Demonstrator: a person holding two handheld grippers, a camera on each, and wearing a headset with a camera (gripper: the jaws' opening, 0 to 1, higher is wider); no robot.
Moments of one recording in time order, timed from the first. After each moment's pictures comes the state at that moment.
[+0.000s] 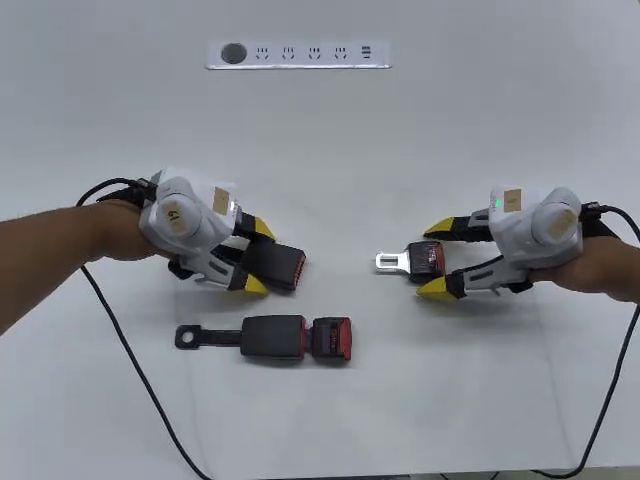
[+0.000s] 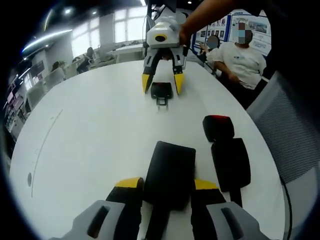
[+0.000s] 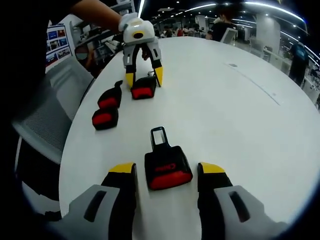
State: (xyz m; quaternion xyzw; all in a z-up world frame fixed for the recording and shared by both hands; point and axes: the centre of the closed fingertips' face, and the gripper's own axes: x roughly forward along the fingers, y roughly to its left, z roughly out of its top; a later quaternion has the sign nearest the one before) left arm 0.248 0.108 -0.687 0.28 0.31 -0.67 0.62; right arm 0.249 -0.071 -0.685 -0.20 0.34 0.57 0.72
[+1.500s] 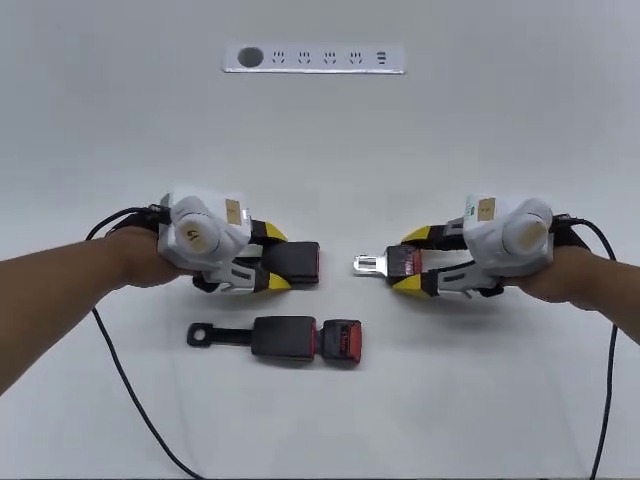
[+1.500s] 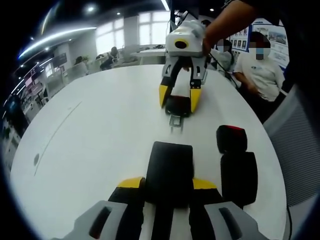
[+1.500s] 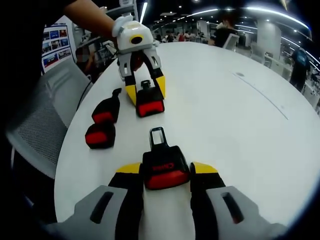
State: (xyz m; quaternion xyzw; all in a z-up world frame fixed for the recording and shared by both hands) left arm 0.252 0.103 -0.687 0.25 0.31 -0.60 0.70; right arm 0.253 -0.021 -0.686 -0.19 0.32 0.58 0.72
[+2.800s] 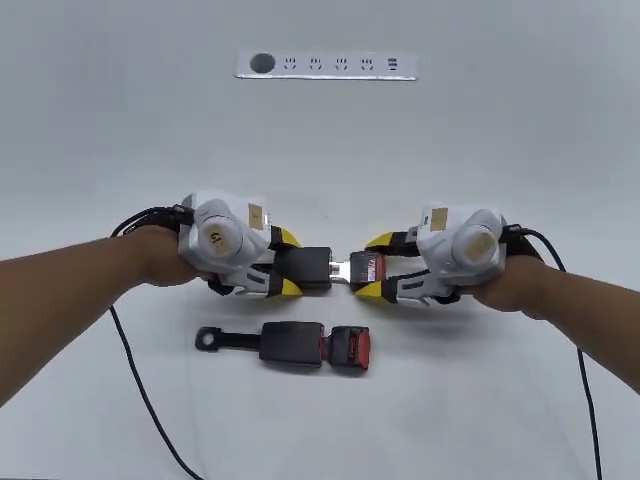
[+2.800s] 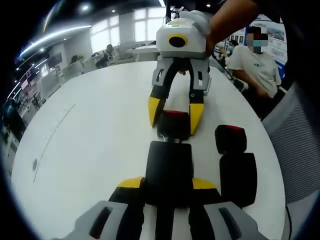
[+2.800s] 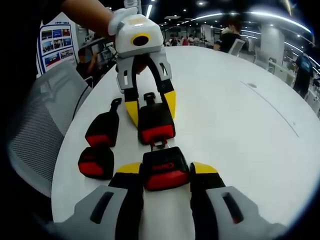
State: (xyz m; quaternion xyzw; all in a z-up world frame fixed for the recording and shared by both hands) left arm 0.246 0.097 -0.692 0.27 0.32 -0.61 0.68; right arm 0.252 0.031 -0.691 -0.19 0.30 0.59 0.72
